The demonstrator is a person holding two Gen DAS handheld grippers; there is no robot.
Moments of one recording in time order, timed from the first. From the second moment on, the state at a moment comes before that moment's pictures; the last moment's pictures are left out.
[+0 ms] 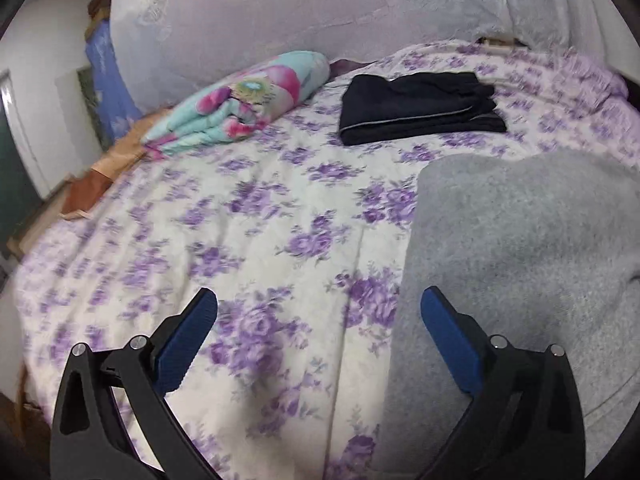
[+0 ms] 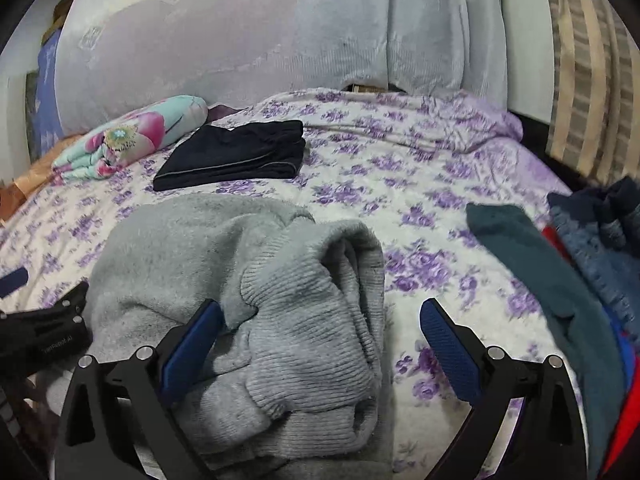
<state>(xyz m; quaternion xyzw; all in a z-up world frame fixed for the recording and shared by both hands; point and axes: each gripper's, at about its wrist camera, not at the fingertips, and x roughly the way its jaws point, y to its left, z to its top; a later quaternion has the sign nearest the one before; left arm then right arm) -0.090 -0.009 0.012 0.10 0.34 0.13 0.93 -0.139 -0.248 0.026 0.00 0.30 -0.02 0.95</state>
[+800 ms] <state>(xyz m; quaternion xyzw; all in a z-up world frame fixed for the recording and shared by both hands) -0.092 -0.001 0.012 0.07 0.35 0.12 0.93 -0.139 -0.246 0.026 0.00 0.30 -0.02 0.95</state>
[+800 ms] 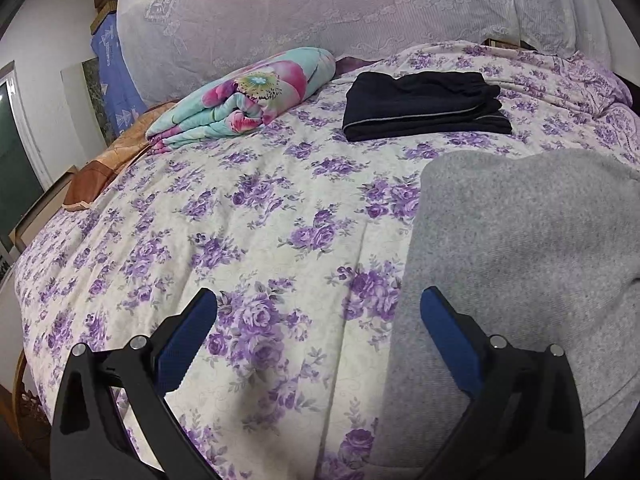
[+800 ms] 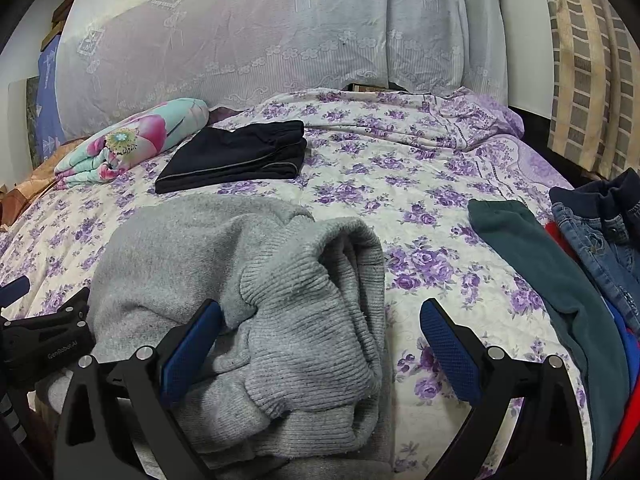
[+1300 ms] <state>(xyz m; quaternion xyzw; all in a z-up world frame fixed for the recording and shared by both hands) -0.113 -0.017 0.024 0.09 0.31 0.03 0.94 -0.154 -0.242 0.024 -0.03 0.31 0.00 0.95</state>
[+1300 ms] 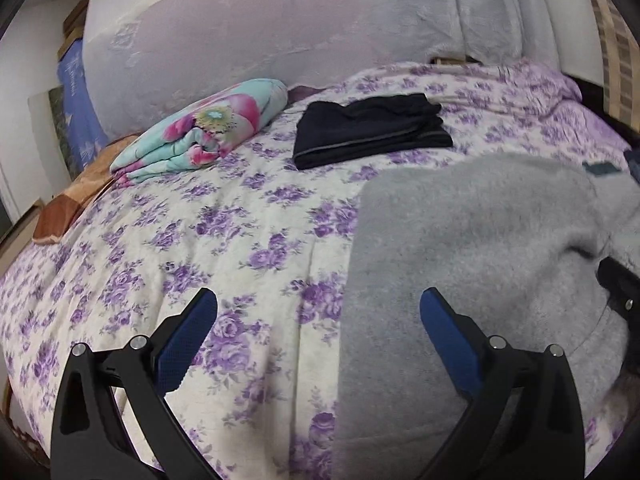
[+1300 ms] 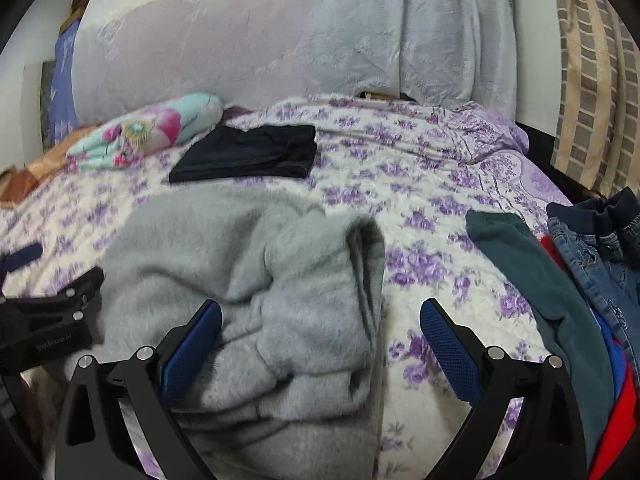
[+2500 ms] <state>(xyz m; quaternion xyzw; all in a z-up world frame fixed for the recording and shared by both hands) -0.127 -0.006 0.016 0.07 0.33 -0.01 0.94 -0.146 -0.184 0.097 -0.09 0.22 0.09 0.97</state>
